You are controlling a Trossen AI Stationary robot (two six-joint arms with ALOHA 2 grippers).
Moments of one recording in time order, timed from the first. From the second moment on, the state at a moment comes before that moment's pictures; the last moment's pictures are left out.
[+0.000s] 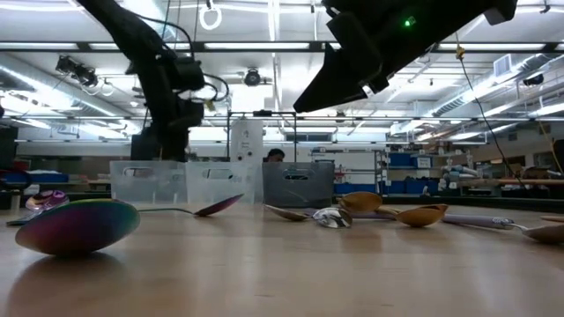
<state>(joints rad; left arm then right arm) 0.84 1.49 0.95 -0.56 -0.07 0.07 0.35 1.70 0.94 0.11 0.72 0.21</state>
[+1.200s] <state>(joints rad) 0.79 1.34 0.94 -0.49 -0.05 0.12 0.36 1.70 0.94 0.13 0.68 0.21</state>
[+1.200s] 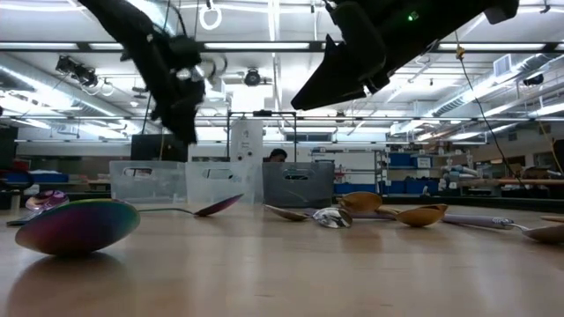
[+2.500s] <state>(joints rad) -0.34 1.17 0.75 -0.46 -0.32 -0.01 0.35 1.70 1.06 -0.66 0.45 1.03</state>
